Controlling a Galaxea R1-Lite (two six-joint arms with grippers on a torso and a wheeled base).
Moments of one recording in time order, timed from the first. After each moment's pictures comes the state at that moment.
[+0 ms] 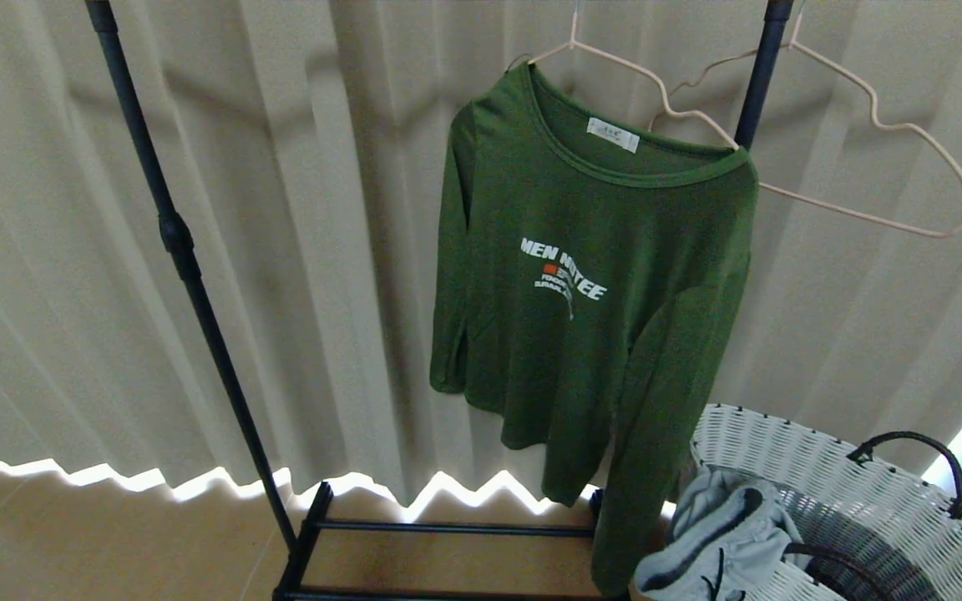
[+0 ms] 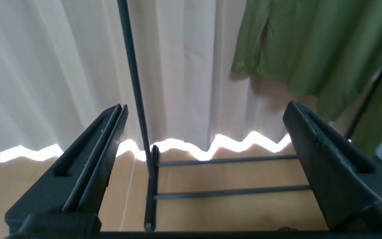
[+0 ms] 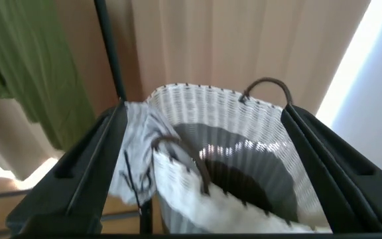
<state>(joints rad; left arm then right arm) 0.00 0.00 0.00 0.00 -0.07 0.04 0.00 0.00 0.00 0.00 -0.20 0.05</state>
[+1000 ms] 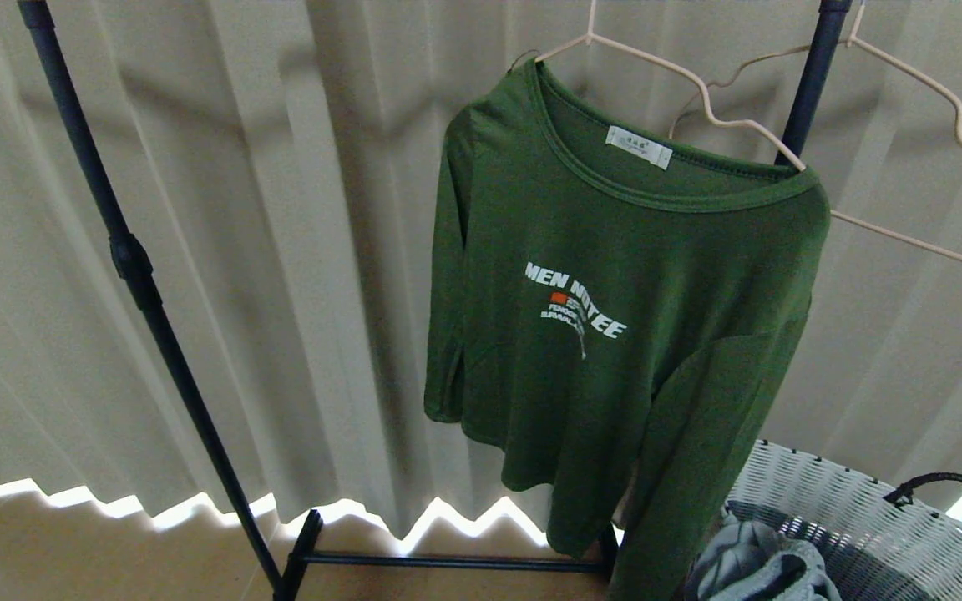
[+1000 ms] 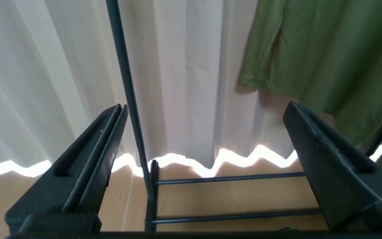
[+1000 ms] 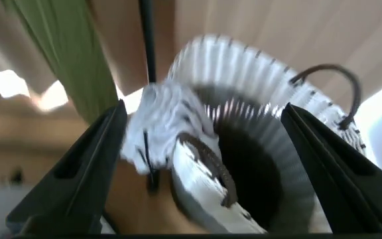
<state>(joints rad) 0.00 0.00 0.00 0.00 -0.07 0.04 0.09 0.54 -0.22 0.14 -0.11 -0.02</state>
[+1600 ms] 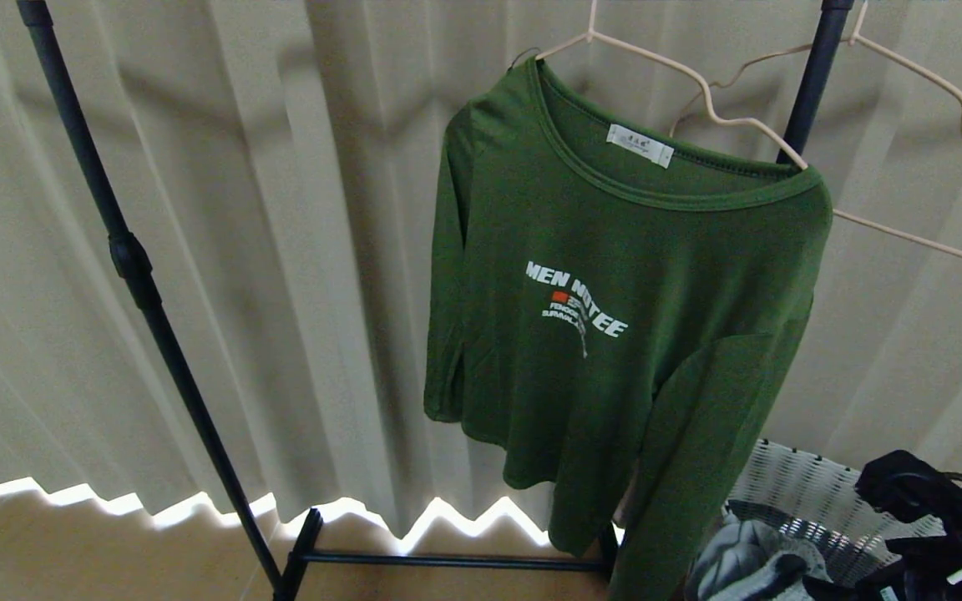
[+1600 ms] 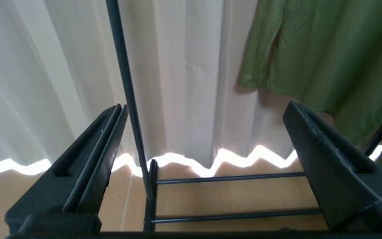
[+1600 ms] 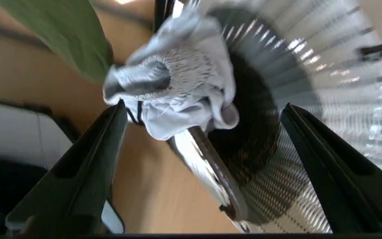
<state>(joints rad) 0.00 0.00 0.00 0.00 -0.07 0.03 0.14 1.38 -0.25 -0.21 -0.12 -0.13</state>
